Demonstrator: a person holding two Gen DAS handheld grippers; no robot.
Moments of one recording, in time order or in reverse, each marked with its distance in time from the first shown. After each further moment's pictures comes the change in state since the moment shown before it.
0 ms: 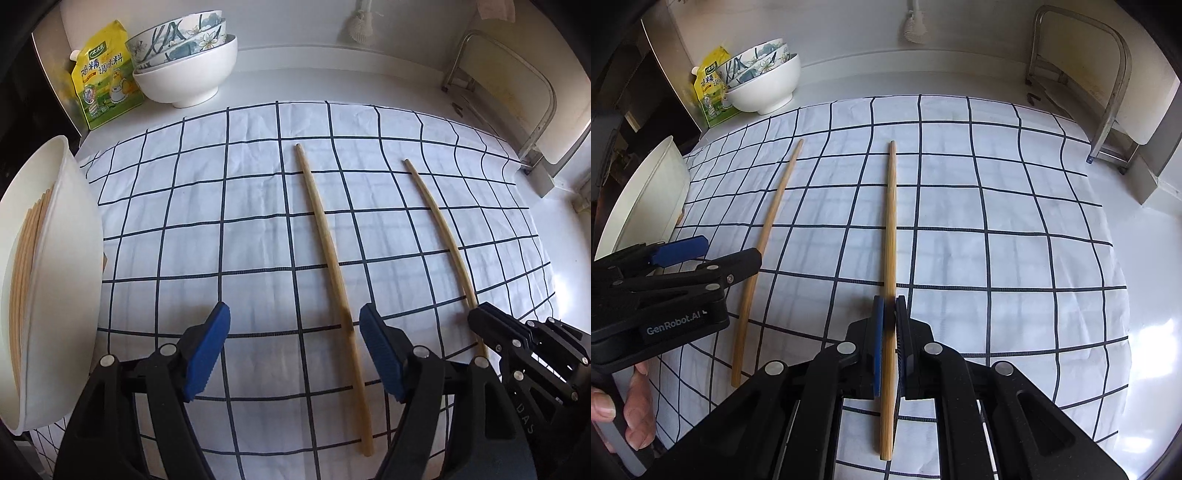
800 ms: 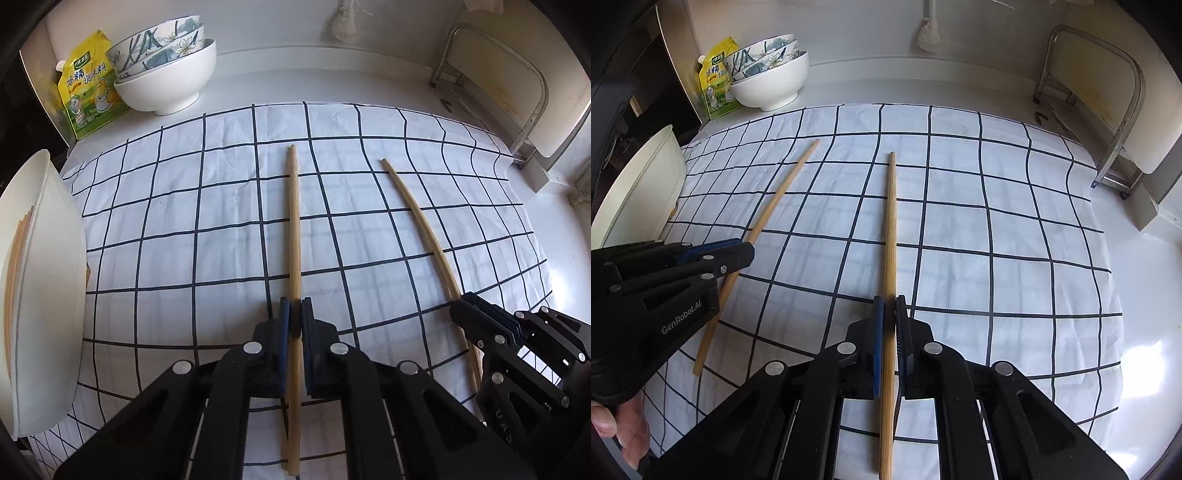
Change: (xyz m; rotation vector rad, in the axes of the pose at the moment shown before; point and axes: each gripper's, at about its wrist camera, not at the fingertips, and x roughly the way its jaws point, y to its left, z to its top) left arm 0.004 -0.013 0.003 0.041 -0.006 -0.023; right arm 0.008 0.007 0.008 -0.051 -0.020 -0.038
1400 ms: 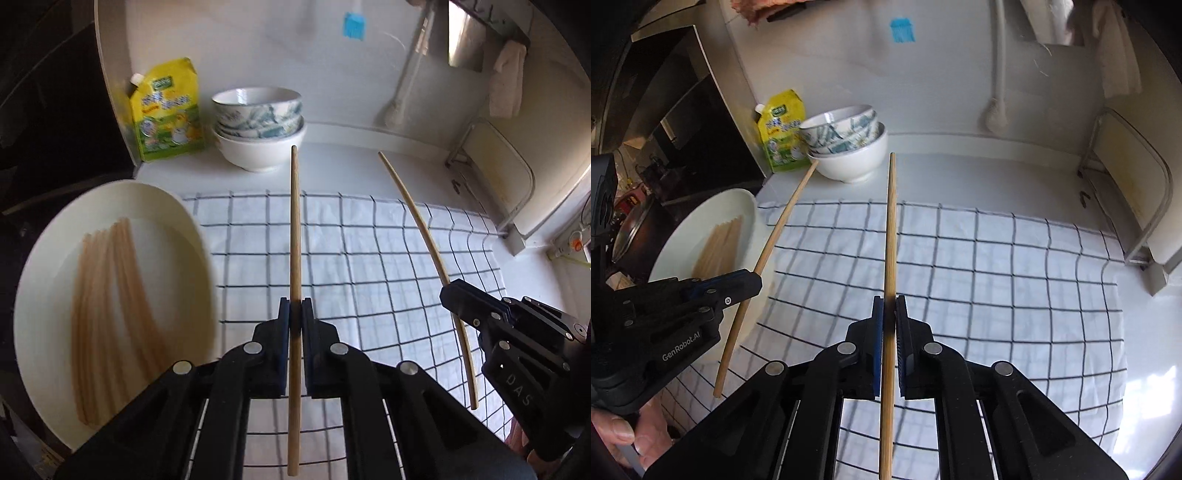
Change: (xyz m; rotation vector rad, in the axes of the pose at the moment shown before) left arm -0.109 0.115 0.017 -0.116 -0.147 -0.021; right arm -0.071 0.092 0.071 -0.037 -0.126 0.137
